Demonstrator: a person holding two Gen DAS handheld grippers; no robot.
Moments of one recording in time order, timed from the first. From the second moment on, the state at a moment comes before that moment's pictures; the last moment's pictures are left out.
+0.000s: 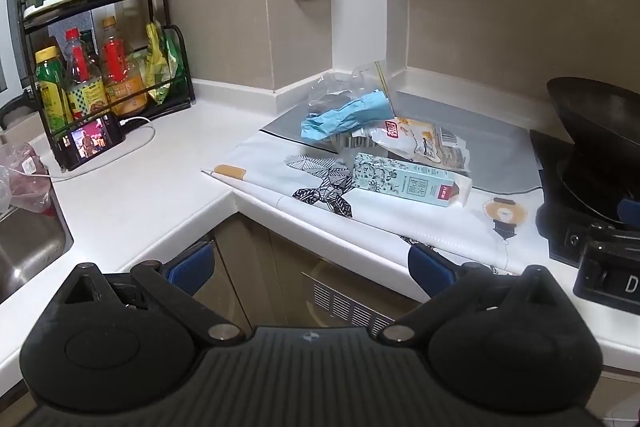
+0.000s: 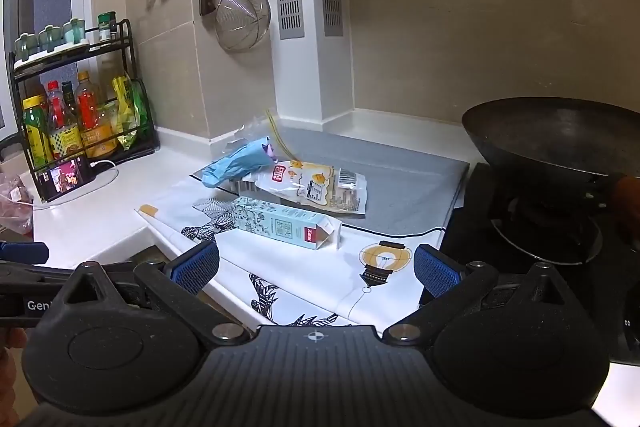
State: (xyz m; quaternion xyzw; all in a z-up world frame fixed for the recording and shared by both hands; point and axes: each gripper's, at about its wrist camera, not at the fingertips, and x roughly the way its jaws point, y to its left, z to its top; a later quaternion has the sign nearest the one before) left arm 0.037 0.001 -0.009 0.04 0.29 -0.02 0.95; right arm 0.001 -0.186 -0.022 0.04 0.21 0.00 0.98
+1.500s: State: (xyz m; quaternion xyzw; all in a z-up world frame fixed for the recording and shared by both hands) left arm 0.039 0.007 -0.013 0.04 0.29 -0.02 0.96; right arm 0.006 -0.184 -0.025 0.03 0.21 0.00 0.98
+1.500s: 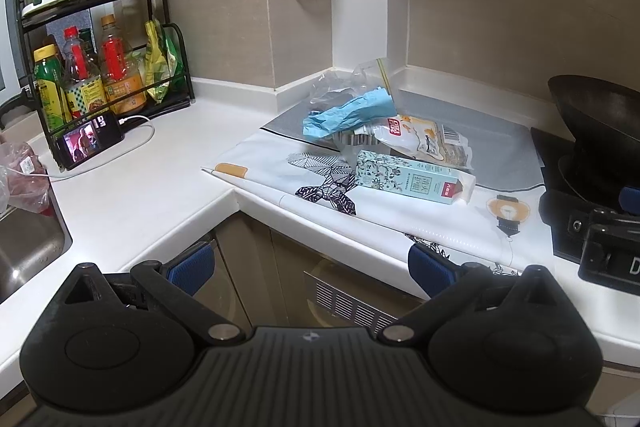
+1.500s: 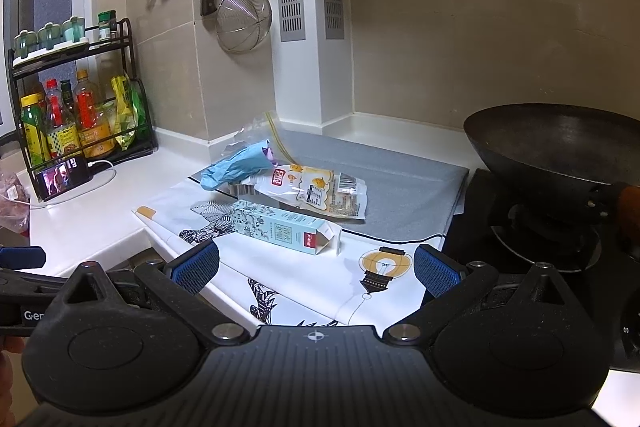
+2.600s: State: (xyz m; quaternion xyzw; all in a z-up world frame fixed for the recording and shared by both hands) left arm 0.057 -0.001 -0.019 0.06 0.30 -0.02 0.95; right arm 0.022 -0.192 -0.035 0.04 0.22 0.00 0.98
